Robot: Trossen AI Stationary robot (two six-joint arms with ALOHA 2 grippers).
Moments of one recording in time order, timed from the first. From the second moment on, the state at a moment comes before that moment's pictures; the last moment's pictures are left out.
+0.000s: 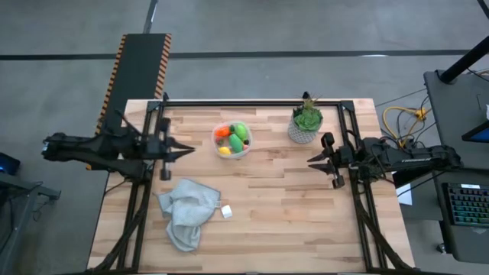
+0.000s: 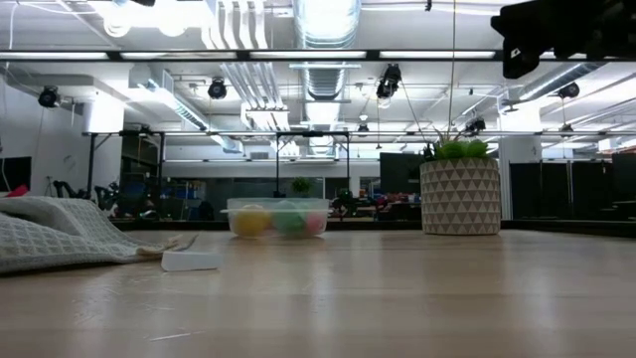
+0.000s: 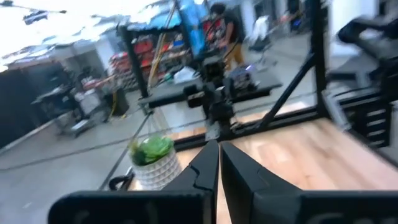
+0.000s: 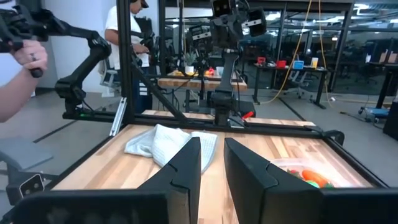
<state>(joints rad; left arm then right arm) -0.13 0.57 0.68 -0.10 -0.17 0.27 0.02 0.36 0.22 0.20 -0.13 -0.04</state>
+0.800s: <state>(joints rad) -0.13 0.04 0.23 -0.10 -0.16 0.11 0.02 0.36 0.22 0.17 -0.13 -0.06</state>
